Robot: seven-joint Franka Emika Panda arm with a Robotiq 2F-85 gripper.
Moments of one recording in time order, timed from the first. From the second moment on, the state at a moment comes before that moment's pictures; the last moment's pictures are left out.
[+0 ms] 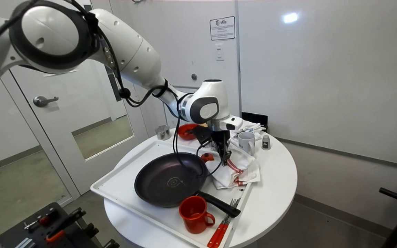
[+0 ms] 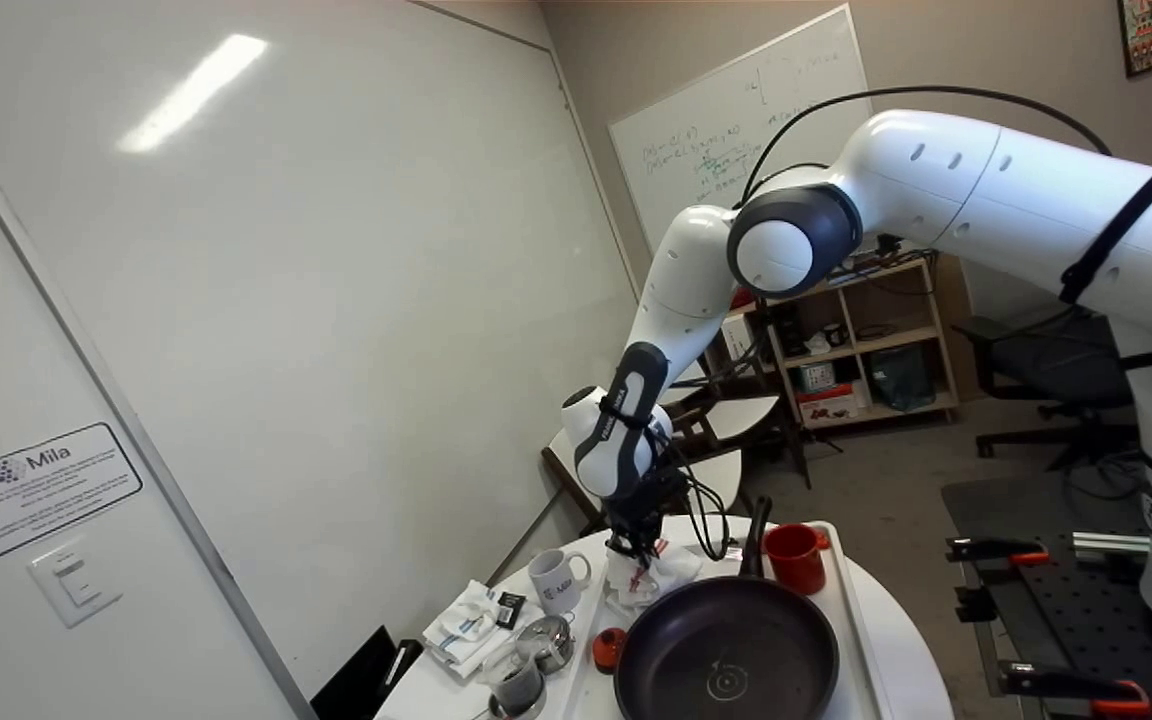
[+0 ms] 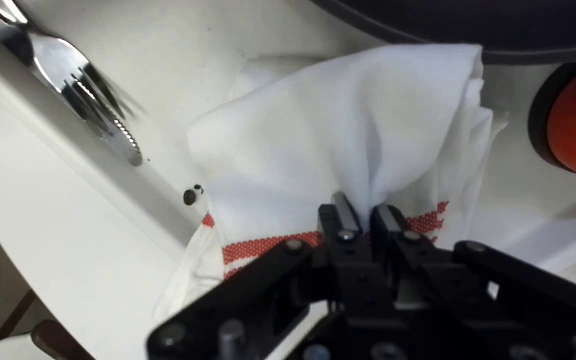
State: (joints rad) arm -0.14 0.88 -0.16 -1.55 0.07 2.45 0.36
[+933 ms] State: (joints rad) arm -0.16 0.95 -0.16 -1.45 0.07 2.41 0.35
